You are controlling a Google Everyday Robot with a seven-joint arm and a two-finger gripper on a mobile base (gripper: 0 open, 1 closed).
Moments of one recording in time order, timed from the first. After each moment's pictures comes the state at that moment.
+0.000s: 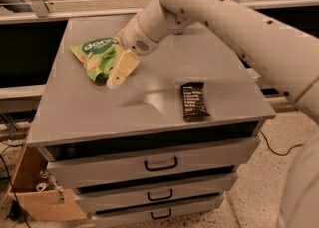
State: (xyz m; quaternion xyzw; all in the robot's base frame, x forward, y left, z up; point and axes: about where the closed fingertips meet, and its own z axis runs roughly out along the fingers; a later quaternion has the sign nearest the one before) arm 0.636 0.112 0.886 -0.66 0.65 0.19 0.34
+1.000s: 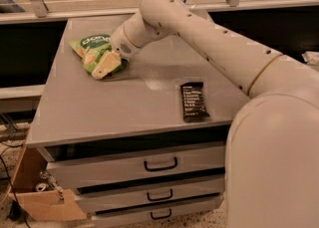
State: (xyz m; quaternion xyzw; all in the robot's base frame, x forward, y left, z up) arm 0.706 0.159 0.839 -0.60 0.68 0.21 0.36
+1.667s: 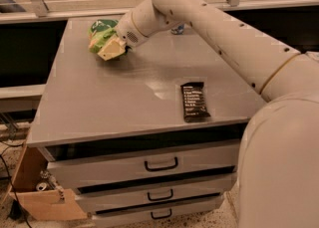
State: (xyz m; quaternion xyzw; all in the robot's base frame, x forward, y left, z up) arm 0.705 0.148 0.886 -0.60 0.66 0.22 0.39
